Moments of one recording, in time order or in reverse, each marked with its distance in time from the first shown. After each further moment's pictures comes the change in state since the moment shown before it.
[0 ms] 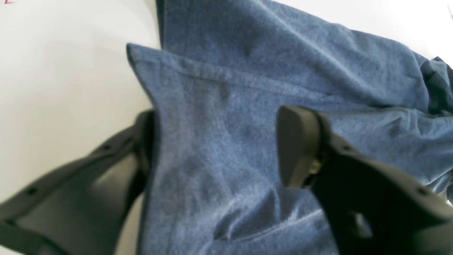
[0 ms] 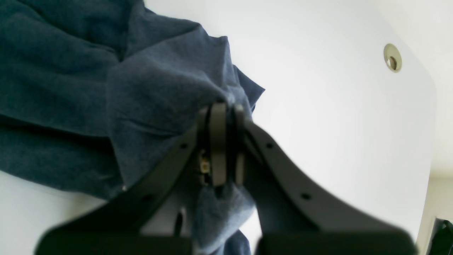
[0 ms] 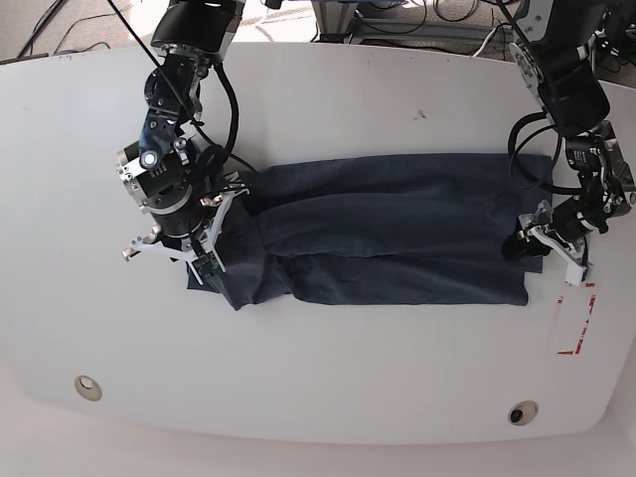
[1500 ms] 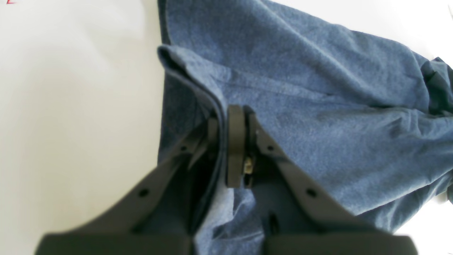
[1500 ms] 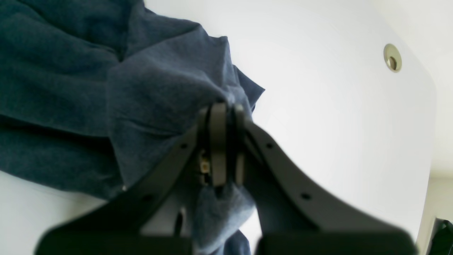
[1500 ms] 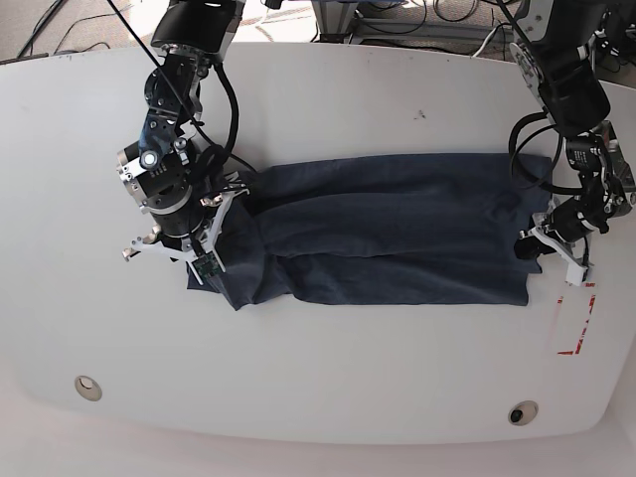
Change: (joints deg) left arm 0.0 -0.1 0.0 0.1 0.0 0.2 0.0; right arm 0.0 0.0 0.0 0.0 0.0 0.0 0.0
